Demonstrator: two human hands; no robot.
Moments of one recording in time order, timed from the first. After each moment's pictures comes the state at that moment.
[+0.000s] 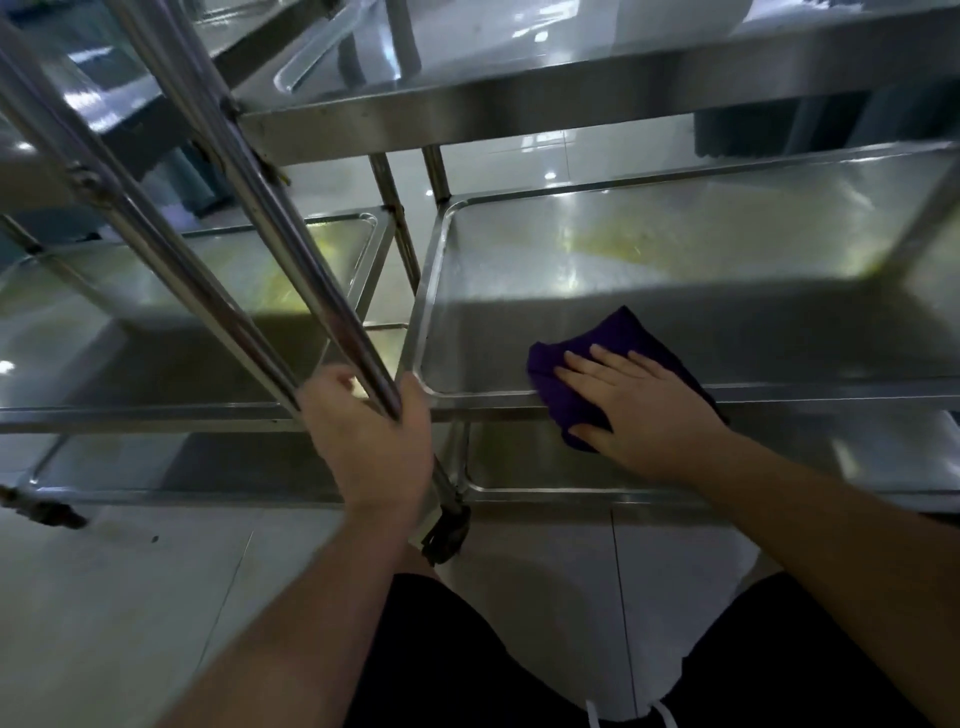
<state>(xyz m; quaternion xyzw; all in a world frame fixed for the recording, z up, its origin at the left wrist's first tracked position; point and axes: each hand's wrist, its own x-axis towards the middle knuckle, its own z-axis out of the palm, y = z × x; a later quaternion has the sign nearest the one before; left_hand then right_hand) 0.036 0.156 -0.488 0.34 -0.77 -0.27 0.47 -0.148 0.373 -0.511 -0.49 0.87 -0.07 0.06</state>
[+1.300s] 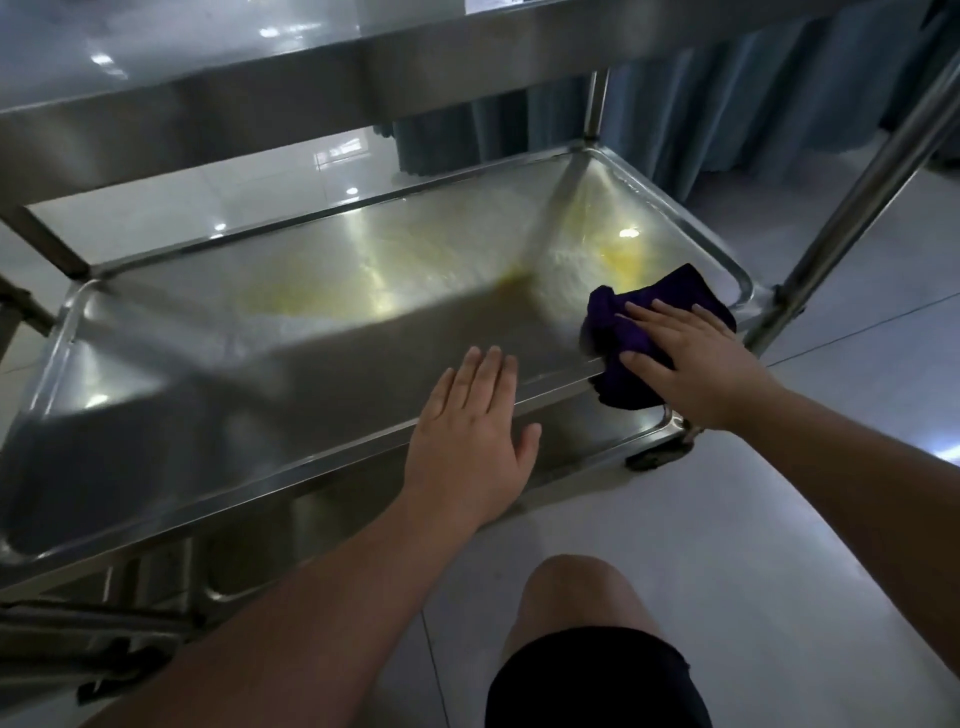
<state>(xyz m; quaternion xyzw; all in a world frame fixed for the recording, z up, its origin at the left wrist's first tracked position) -0.176 0.464 -0.529 -0.08 -0.99 -0.03 0.08 -0.290 0.740 -0.511 -0.19 0.97 -0.11 0.02</state>
